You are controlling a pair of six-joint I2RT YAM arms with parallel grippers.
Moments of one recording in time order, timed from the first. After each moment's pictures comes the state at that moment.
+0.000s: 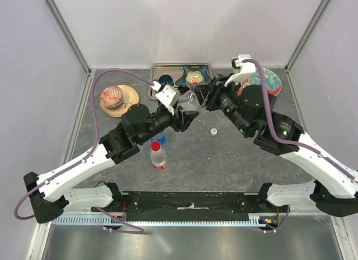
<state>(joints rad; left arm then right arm) -0.98 1.09 1.11 -0.01 -0.12 -0.08 1.03 1.21 1.60 -0.42 0.55 0.47</state>
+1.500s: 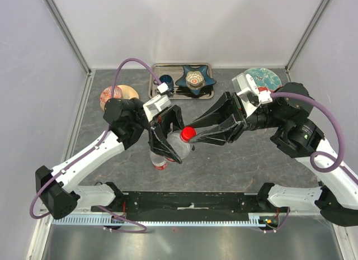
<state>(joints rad) -0.75 1.22 1.13 0.85 1.45 -0.93 0.92 1.10 1.58 -0.21 -0.84 0.17</state>
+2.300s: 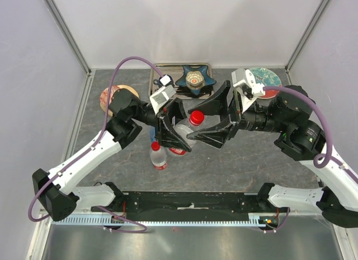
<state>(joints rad) -0.73 1.19 1.15 0.47 1.30 -0.70 0.93 1.07 1.59 -0.34 -0.59 0.19</state>
